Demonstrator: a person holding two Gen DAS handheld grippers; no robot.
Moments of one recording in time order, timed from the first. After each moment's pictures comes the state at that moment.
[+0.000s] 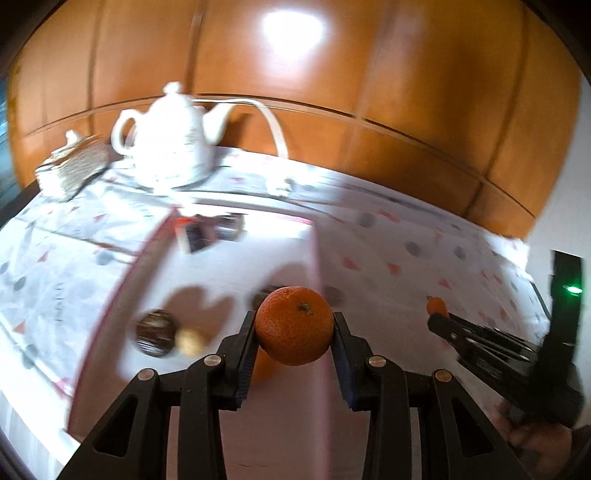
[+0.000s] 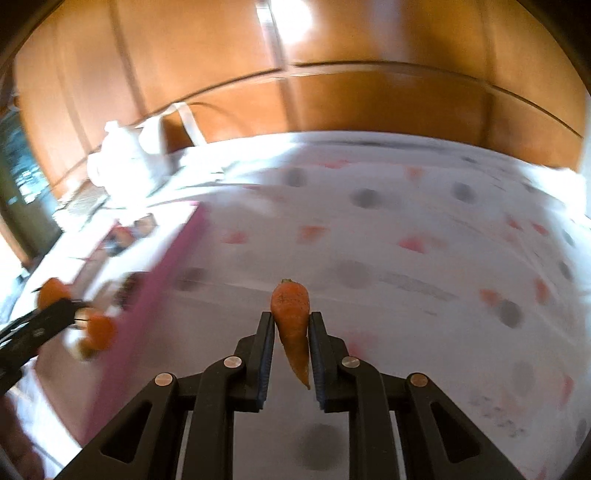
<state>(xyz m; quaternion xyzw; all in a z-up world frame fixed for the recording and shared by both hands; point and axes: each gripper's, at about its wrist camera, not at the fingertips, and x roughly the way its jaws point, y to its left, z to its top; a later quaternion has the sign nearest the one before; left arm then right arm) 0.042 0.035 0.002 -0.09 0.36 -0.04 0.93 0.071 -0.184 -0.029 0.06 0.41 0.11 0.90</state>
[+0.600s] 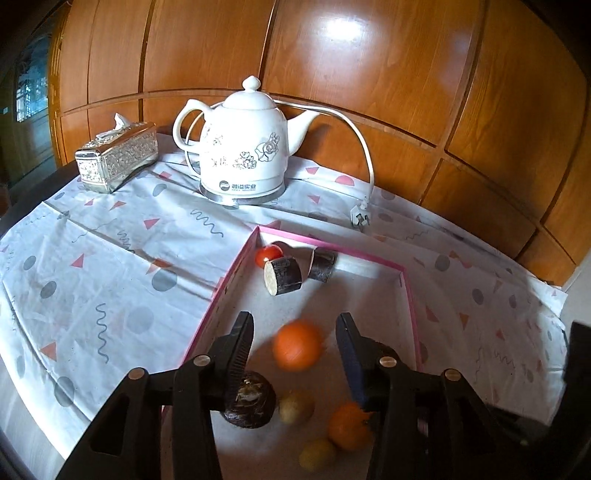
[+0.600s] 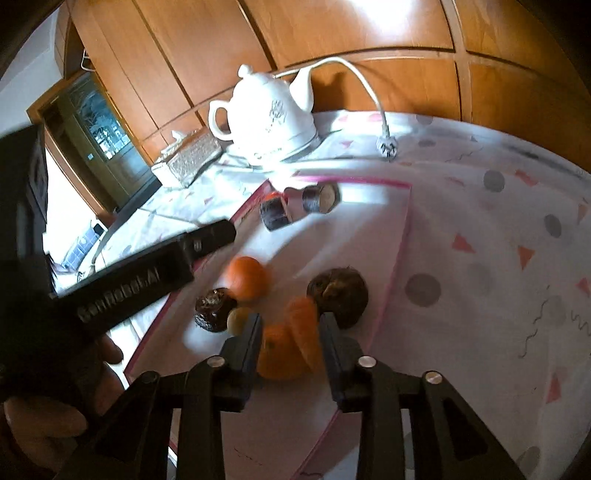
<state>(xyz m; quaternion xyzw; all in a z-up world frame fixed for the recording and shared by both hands) 0.087 0.101 0.001 -0.12 0.36 0.03 0.92 0.081 -0.044 -0.025 0.05 0.45 0.29 0.85</state>
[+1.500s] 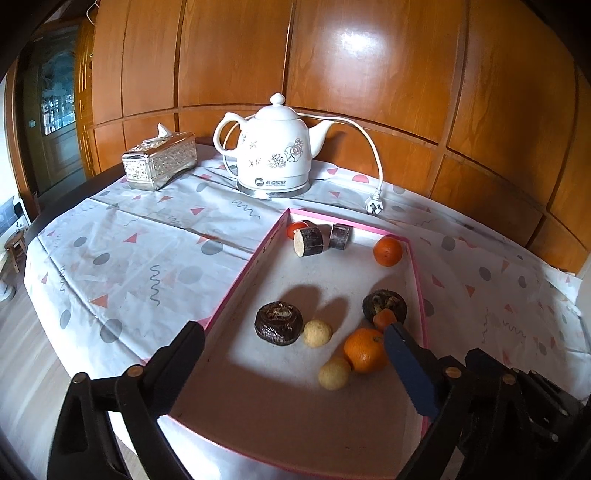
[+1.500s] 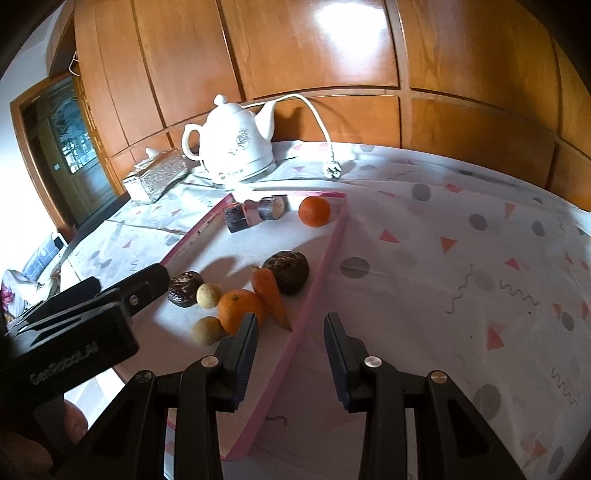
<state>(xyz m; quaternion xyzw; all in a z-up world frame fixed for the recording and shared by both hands) 0.002 0.082 0.000 -0.09 0.34 0.09 0.93 0.021 -0.077 -0.013 0.02 0.38 0.19 0.90</state>
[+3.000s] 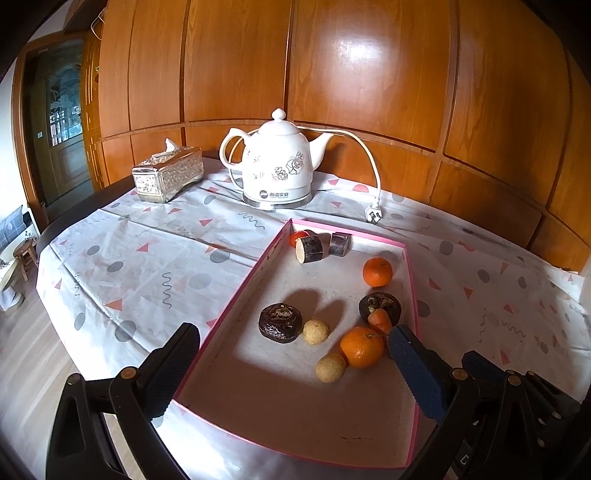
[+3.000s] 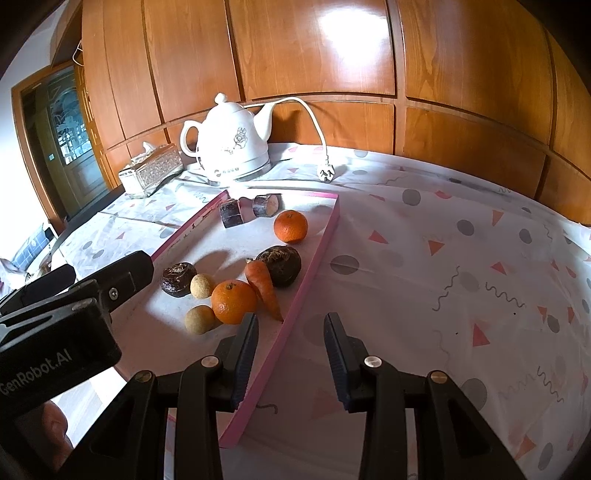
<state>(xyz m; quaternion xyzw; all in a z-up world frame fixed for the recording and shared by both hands) -0.015 0.071 0.012 -0.08 0.32 0.11 0.94 0.010 -0.075 -0.011 -0.01 0.37 0.17 0.91</state>
